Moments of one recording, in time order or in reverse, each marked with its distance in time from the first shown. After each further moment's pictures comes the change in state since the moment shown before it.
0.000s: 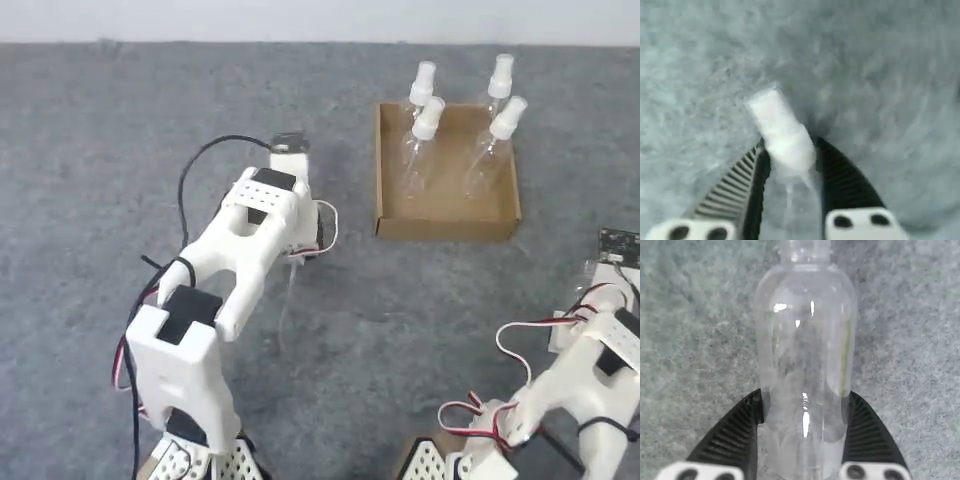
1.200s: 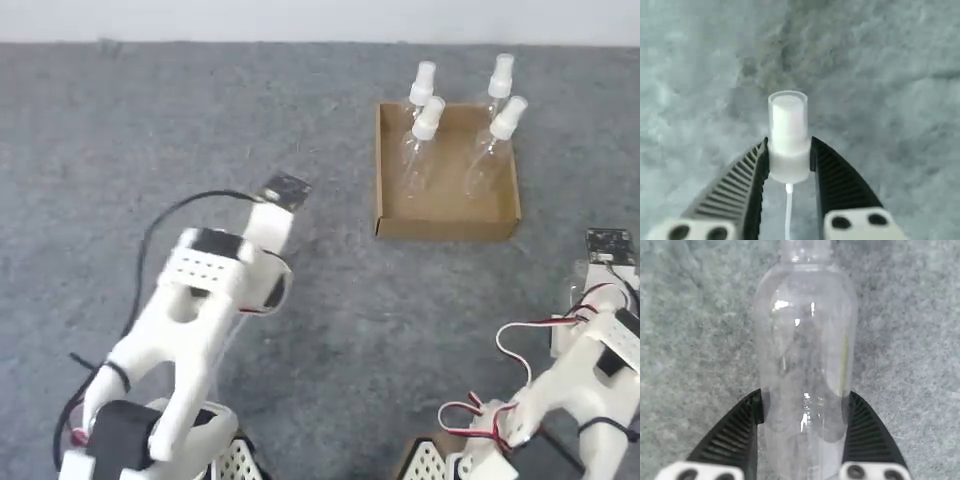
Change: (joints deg) left arm -3.3 -38.9 36.7 -3.0 -28.2; right arm 0.0 0.0 0.0 0.0 7.0
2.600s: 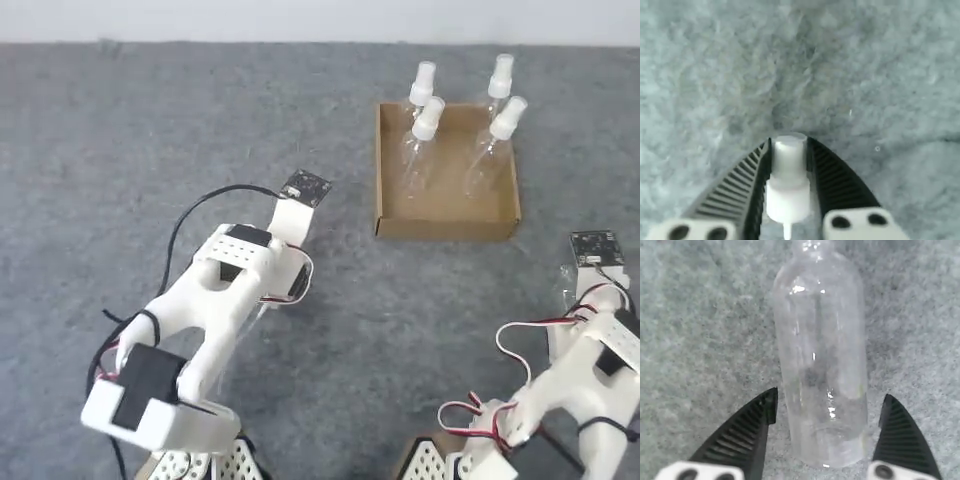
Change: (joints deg) left arm 2.8 16.9 -4.5 -14.1 4.0; right arm 0.0 0.0 0.0 2.2 6.2
